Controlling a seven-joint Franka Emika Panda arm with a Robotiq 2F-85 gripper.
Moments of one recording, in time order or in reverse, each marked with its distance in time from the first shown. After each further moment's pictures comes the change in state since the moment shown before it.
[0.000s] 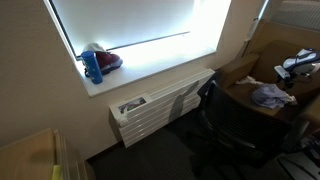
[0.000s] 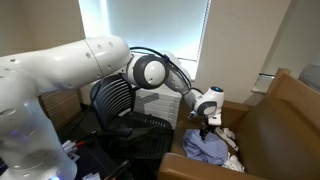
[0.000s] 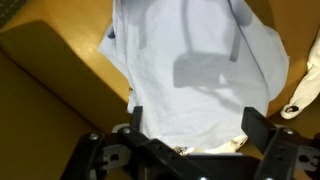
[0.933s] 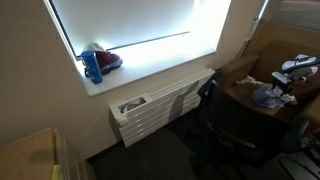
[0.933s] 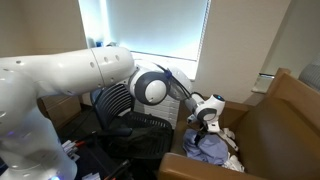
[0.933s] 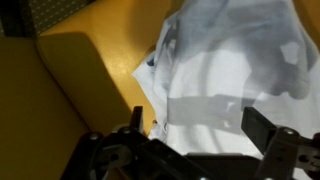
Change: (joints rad) arm -0.088 0.114 0.119 0.156 -0.038 -0.191 -0.208
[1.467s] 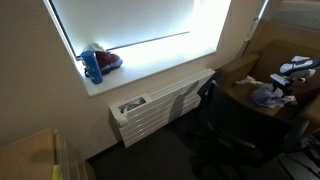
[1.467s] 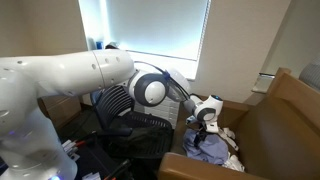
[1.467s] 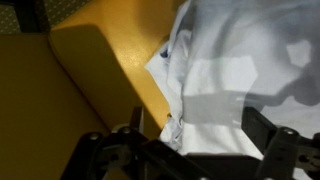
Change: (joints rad) arm 0.026 0.036 -0.045 0.040 -0.039 -0.037 0.098
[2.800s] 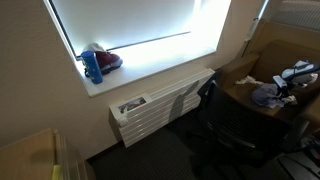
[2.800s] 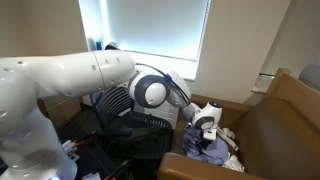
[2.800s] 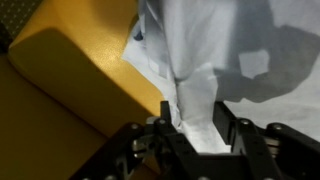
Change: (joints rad) arm -0.020 0.002 -0.001 -0.097 0.008 0.212 0.213
